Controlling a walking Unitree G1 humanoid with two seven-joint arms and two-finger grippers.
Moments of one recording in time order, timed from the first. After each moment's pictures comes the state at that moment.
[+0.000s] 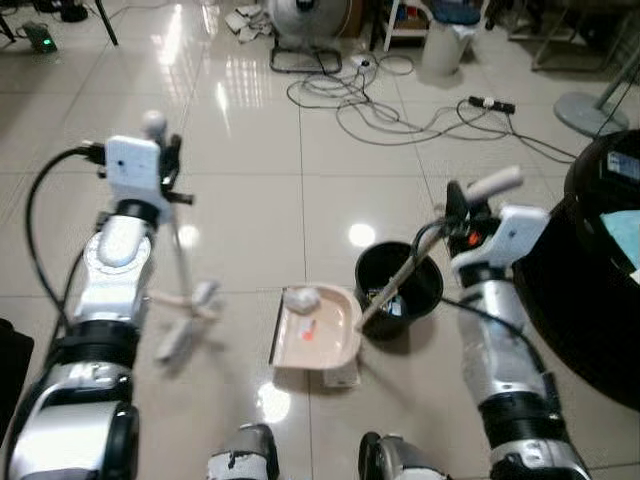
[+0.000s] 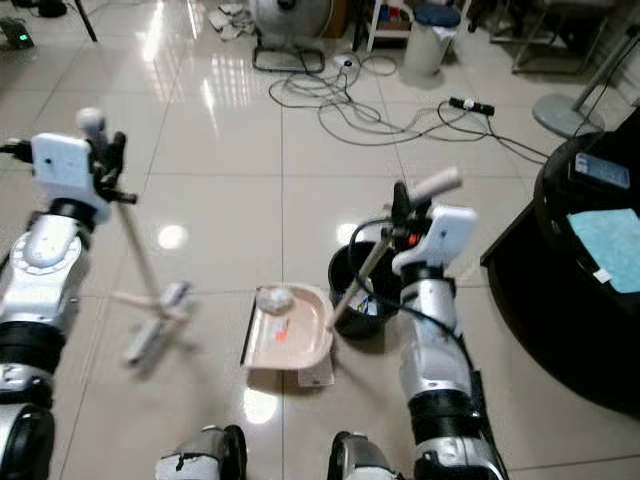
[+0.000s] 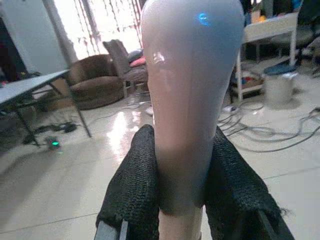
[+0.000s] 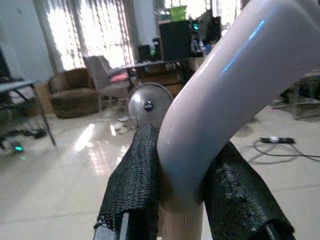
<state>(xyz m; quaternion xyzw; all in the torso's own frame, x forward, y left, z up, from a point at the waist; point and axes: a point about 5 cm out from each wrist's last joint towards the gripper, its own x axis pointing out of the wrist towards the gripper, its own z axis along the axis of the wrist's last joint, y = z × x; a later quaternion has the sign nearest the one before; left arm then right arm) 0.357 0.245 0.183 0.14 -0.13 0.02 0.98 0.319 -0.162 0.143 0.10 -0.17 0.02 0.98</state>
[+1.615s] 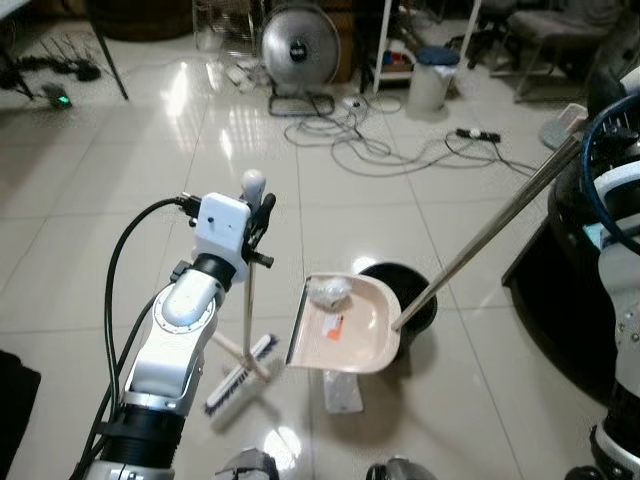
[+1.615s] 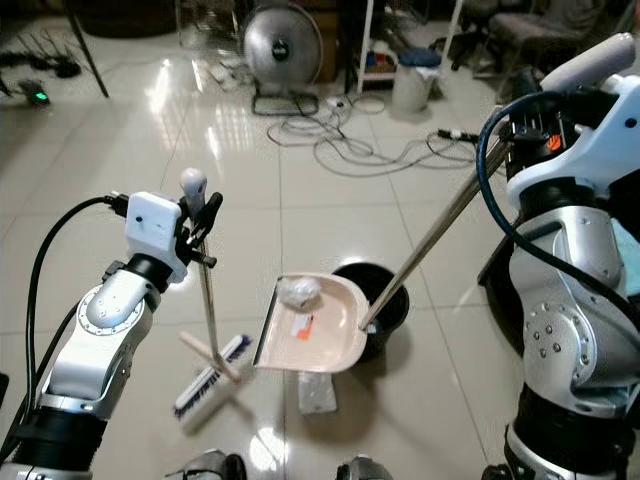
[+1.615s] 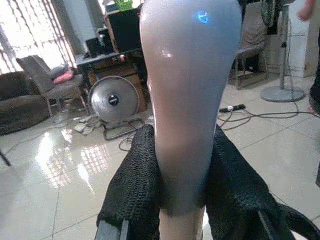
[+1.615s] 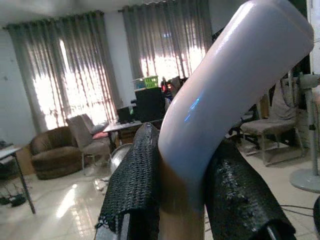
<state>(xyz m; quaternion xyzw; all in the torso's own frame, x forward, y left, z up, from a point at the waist) 0.305 0.146 0.153 0.10 -0.08 -0.15 0.98 0.273 -0.219 0.283 0.09 -0.21 -0.04 0.97</state>
